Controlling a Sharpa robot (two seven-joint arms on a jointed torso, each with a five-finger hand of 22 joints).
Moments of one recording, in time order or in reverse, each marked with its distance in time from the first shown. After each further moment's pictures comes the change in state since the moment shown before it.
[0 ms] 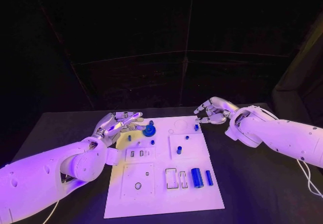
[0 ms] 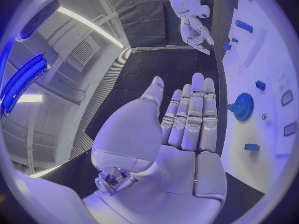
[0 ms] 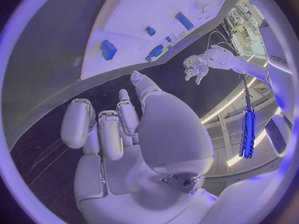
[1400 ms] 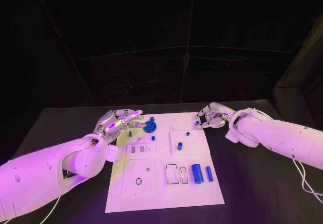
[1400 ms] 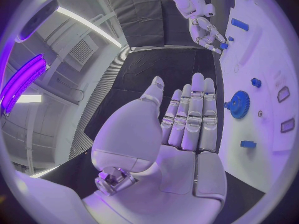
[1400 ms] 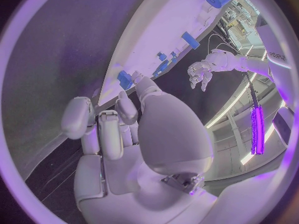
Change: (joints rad) left arm -0.002 0.008 -0.010 -0.015 0.000 0.002 -0.003; left_hand 0.000 0.000 0.000 0.000 0.000 0.000 0.000 0.000 0.000 0.000 0.000 0.000 0.000 0.000 0.000 0.000 0.000 0.000 0.000 0.000 0.000 -0.001; right arm -0.049 0.060 0.000 -0.121 0.031 0.122 0.012; right_hand -0.007 -0.006 -0.038 0.010 -0.020 -0.044 0.006 0.002 0.004 -0.053 0.007 -0.097 -0.079 0.000 0.000 -0.010 0.000 0.000 -0.041 0.008 -0.043 -0.068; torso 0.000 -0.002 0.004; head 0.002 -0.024
